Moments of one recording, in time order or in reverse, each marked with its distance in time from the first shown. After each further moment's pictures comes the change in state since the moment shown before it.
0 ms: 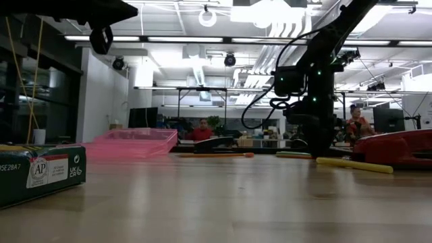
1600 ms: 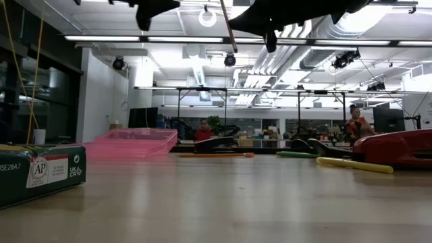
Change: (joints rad) left arm 0.212 0.432 0.379 0.053 0.231 0.225; right arm 0.397 -0.348 0.000 0.950 -0.080 -0.089
